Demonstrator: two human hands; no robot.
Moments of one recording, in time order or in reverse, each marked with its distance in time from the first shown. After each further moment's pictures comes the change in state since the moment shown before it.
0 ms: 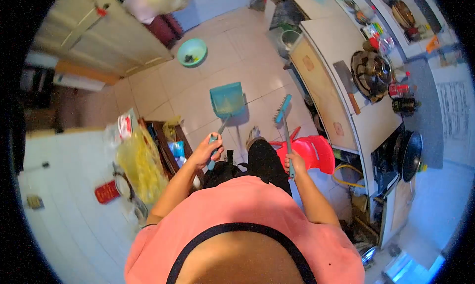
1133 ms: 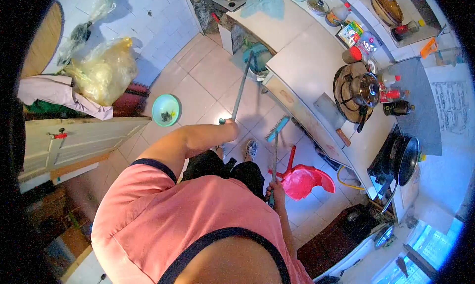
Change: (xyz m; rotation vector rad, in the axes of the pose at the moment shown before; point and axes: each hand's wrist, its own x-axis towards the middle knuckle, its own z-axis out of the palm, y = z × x) left_hand 0.503 0.161 0.066 2.676 -0.999 -0.247; right_hand 0.102 -0.133 0.130 0.456 0.232 -0.056
